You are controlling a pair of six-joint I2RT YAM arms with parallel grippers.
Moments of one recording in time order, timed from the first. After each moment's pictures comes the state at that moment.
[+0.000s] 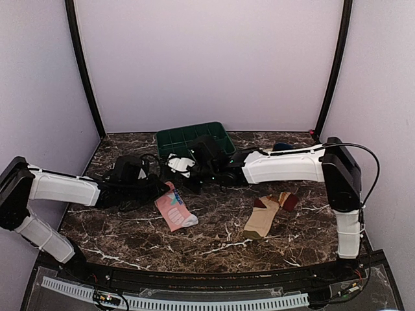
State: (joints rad) left arm -0.65 1.42 0.62 0.18 0.07 -0.97; right arm 1.04 2.07 1.59 -0.13 0.06 -0.38
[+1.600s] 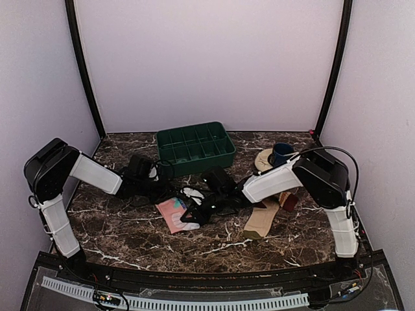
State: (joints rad) left arm -0.52 1.82 0.79 0.30 0.39 -0.92; right arm 0.98 2.18 1.31 0.10 -0.58 0.05
